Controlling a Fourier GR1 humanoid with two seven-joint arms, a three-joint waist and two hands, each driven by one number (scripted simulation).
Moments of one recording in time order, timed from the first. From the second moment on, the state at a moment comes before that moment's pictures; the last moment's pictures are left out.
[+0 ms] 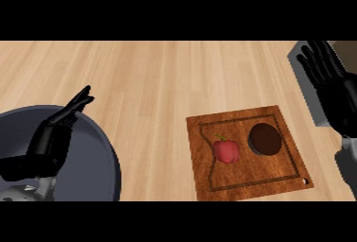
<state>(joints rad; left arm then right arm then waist) -0.09 0.51 -0.31 -1.66 0.35 0.38 -0.14 -0.32 -0.49 0.08 -1.67 -0.33 -0.10 0.13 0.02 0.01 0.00</state>
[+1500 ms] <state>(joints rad) -0.26 0.60 -0.35 -1.56 0.22 0.13 -0.13 0.10 -1.00 0.12 -2.26 0.29 0.03 0.73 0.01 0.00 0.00</state>
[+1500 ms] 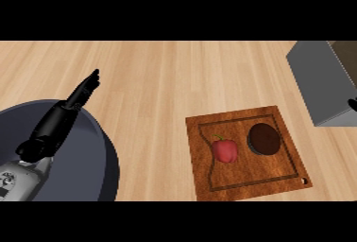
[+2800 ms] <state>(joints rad) -0.28 0.55 -0.31 -1.52 0.18 0.08 -0.11 -0.47 -0.67 0.61 -1.92 0.35 0.23 1.18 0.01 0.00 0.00</state>
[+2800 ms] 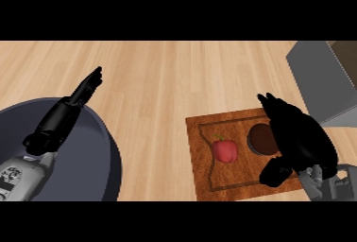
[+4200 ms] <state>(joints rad) -0.24 0.48 -0.21 -1.53 0.11 0.01 -0.11 -0.39 -0.48 0.57 -1.62 0.59 0.29 1.05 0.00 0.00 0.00</state>
